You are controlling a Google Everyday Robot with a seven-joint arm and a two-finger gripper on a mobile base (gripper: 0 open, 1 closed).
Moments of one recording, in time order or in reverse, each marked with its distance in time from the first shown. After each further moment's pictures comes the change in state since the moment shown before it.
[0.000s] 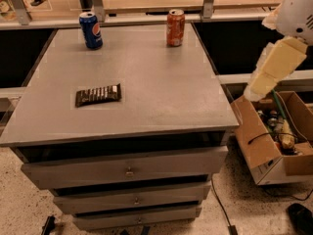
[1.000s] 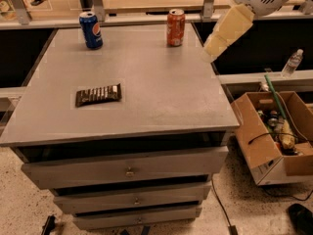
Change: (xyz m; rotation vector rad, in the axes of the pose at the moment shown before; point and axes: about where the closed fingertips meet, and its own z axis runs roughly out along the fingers) arm -0.082 -0.052 0.024 -0.019 -0.185 0.066
